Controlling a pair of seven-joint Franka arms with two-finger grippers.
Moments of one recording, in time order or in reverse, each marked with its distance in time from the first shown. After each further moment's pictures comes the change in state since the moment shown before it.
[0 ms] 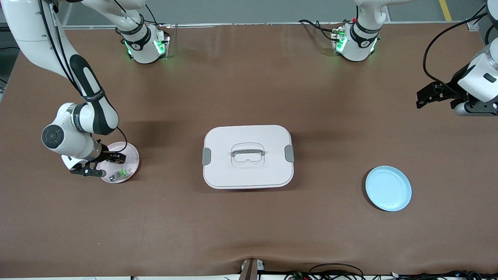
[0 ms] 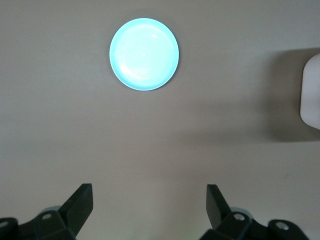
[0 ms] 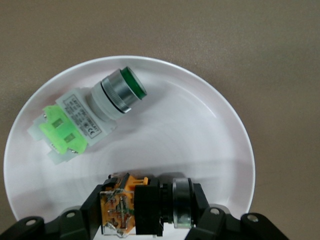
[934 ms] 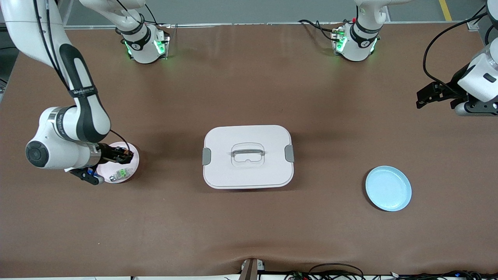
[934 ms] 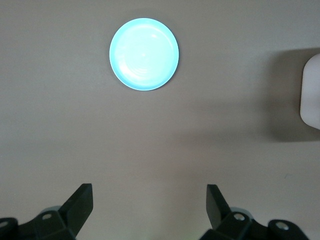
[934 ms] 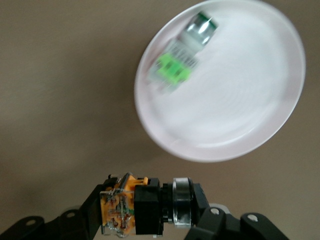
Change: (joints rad) left arm 0.000 0.000 0.000 0.000 0.000 0.000 0.000; right arm 0.101 -0.034 0.034 0.287 0.160 -0.529 0.407
